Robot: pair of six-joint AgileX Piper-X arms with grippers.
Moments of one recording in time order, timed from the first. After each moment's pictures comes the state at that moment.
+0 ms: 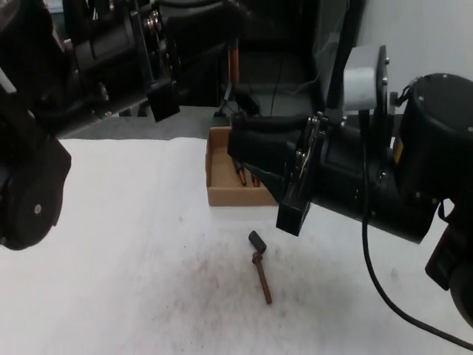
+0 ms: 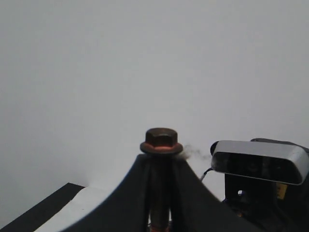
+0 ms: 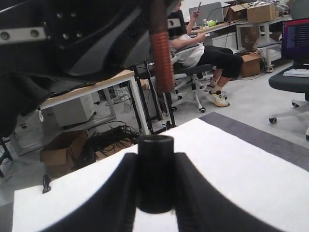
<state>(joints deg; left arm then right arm) -22.0 72.3 -42.3 -44.6 52.0 -23.6 38.0 70.2 -36.4 -28.5 -25.7 12.9</state>
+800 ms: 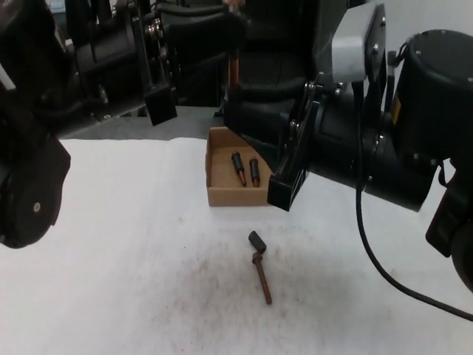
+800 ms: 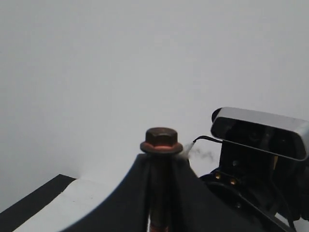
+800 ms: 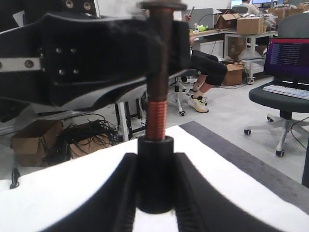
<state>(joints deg) -22.0 72.3 -42.3 -43.8 53.7 -25.1 37.7 70.2 -41.7 -24.4 -23.7 4.3</state>
